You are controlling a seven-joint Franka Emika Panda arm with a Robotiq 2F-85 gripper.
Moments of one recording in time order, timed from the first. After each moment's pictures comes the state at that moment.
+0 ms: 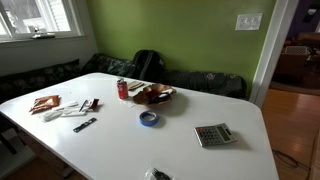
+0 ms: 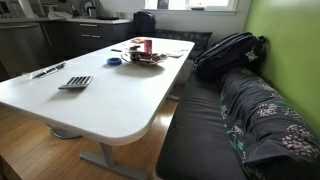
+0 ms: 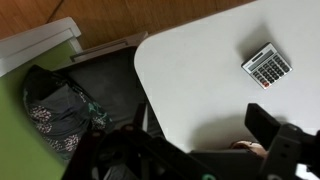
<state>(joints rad) -0.14 -0.87 -0.26 -2.57 -0.18 1.90 -0.35</state>
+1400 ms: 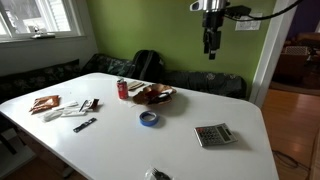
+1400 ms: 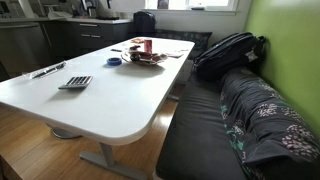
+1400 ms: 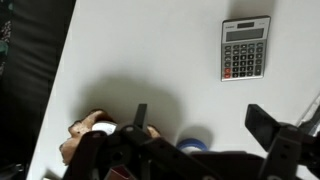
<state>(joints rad) 0.18 -0.01 -0.04 -2.09 -0.10 2.13 -0.64</state>
